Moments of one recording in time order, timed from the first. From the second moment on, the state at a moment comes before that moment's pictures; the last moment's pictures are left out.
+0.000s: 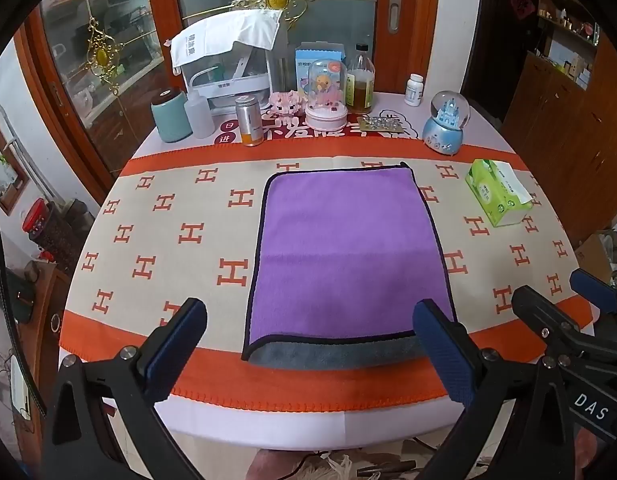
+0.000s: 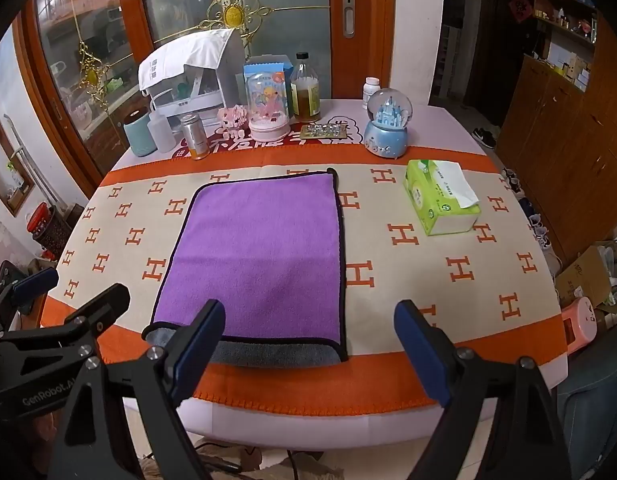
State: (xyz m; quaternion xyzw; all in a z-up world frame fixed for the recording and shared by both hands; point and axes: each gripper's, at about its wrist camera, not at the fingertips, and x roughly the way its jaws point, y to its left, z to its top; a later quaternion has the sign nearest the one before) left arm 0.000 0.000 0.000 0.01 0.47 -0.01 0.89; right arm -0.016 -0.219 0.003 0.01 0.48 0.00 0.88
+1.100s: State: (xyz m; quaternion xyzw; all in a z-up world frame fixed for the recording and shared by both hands) left arm -0.007 0.004 -0.002 0.01 0.47 -0.01 0.88; right arm -0.016 -0.223 0.001 0.01 0.48 0.00 0.88
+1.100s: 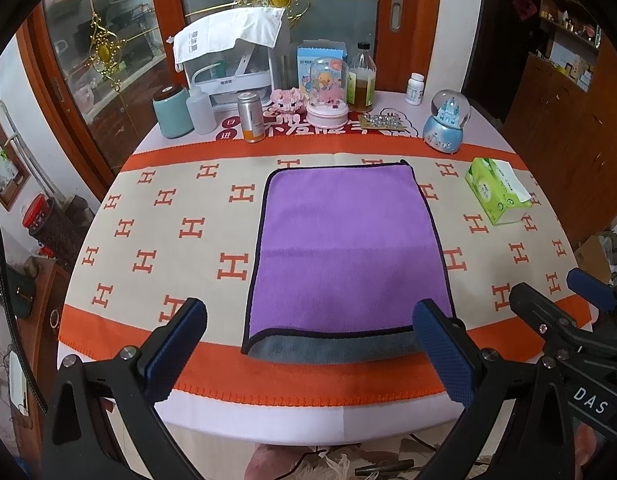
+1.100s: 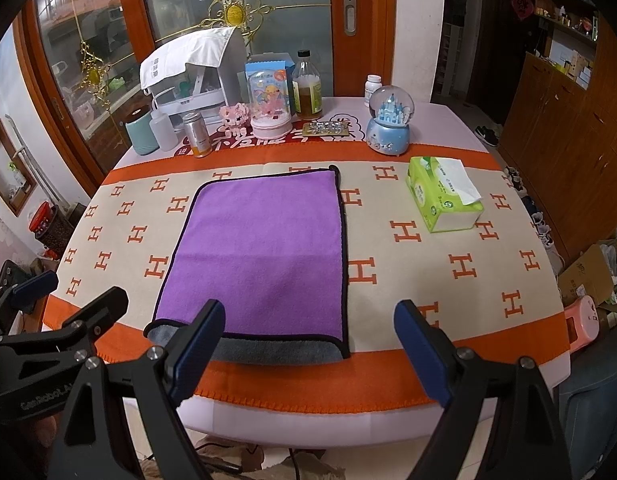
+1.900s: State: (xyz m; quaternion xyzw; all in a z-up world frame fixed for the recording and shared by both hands) left arm -0.015 0.005 -0.004 0.01 0.47 0.00 0.88; right arm -0.026 -0.212 0.004 0.01 0.47 0.00 0.88
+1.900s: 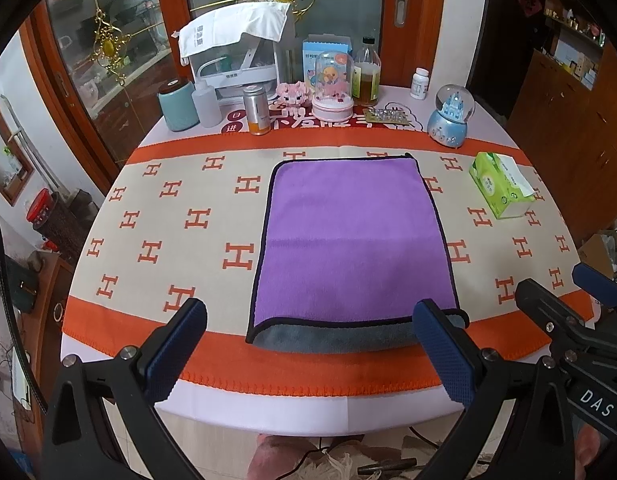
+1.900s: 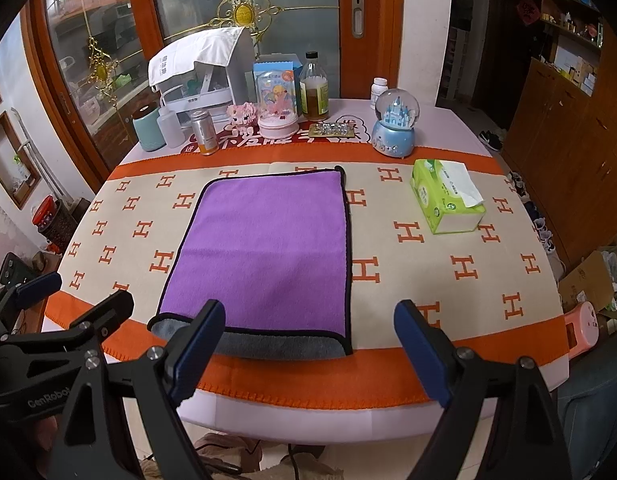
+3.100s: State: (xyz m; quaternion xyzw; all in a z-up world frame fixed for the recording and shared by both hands) left arm 0.007 0.033 -0.020 -0.01 0.46 0.02 0.89; right arm -0.015 -0.248 -0.013 0.02 0.45 0.03 0.89
